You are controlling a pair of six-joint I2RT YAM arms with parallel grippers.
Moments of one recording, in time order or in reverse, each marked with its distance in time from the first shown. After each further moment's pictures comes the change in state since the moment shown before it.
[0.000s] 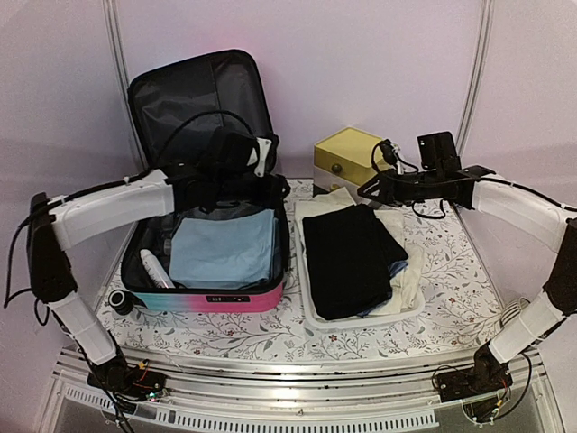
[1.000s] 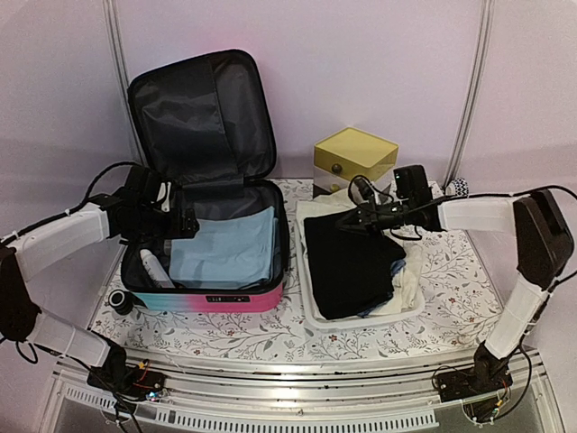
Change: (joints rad) left arm 0.480 -0.395 -0.534 -0.145 0.104 -0.084; right arm 0.027 0.250 -0.150 0.381 -0.383 0.301
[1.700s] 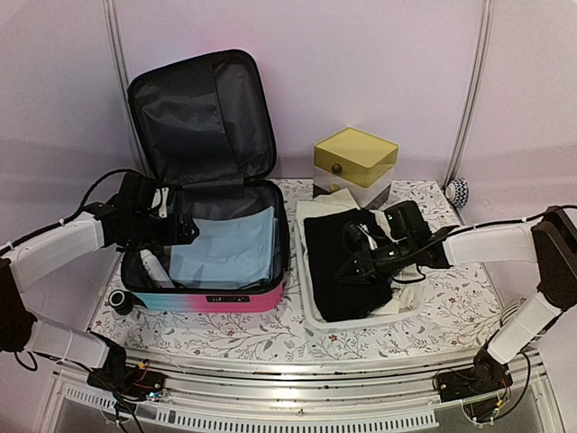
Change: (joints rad) left arm 0.014 -0.056 -0.075 0.035 0.094 -0.016; right arm 0.175 -0.151 -0.277 -0.060 0.114 -0.049
